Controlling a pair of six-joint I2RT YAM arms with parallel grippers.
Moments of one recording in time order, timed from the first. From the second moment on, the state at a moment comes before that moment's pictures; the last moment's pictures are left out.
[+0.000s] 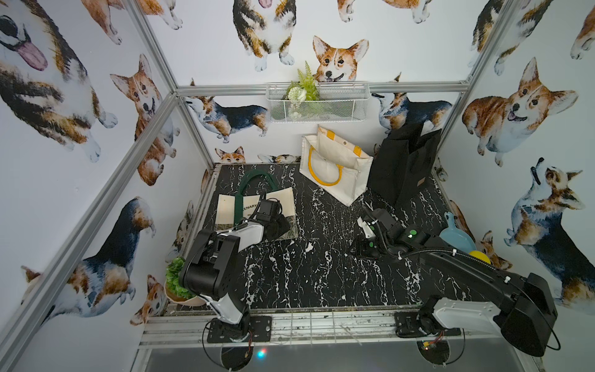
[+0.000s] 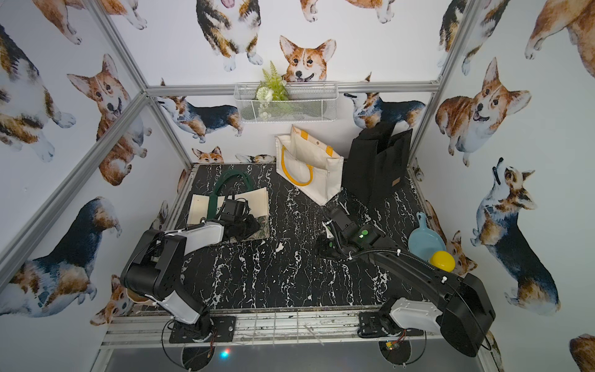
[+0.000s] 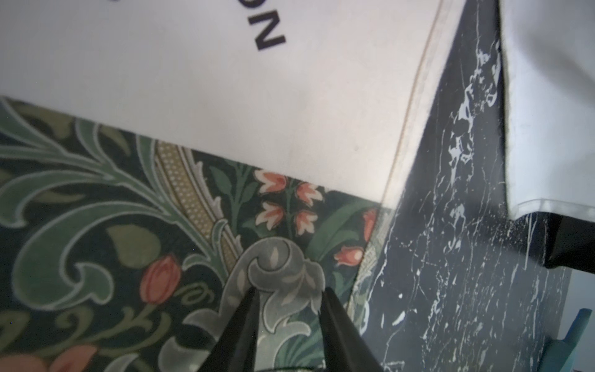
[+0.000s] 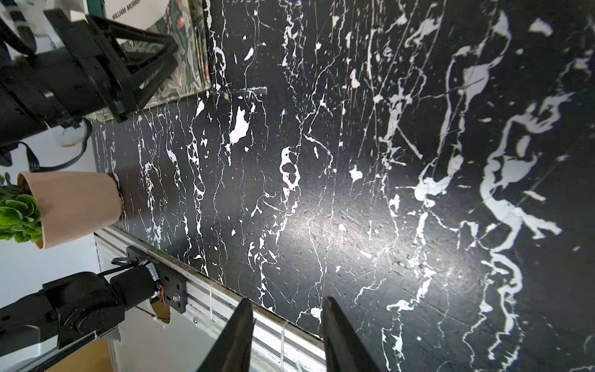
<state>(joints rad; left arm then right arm) -0.29 1.64 0.80 -0.18 0.16 -0.80 0.79 1.18 0.89 -0.71 -0.23 0.81</state>
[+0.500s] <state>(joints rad) -0.29 1.52 0.79 -0.37 0.18 -0.76 0.81 1.10 0.85 -0.73 -0.18 0.86</state>
